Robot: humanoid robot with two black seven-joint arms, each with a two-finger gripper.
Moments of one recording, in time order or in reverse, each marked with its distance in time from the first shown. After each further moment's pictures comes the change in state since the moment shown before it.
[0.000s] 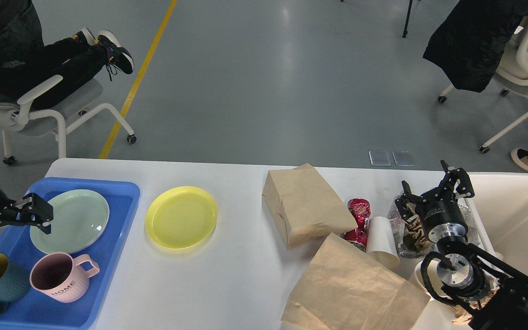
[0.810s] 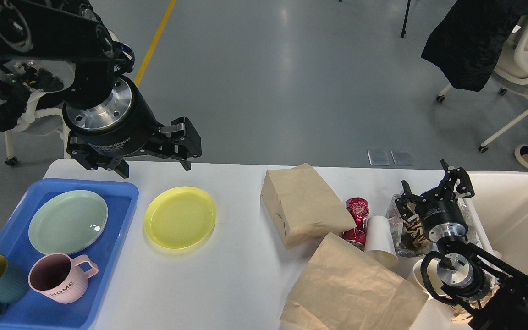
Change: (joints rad) left arm -0.741 -0.745 0.102 -0.415 -0.697 0.000 0.001; right arm 0.002 0.000 0.000 0.000 0.000 0.000 0.000
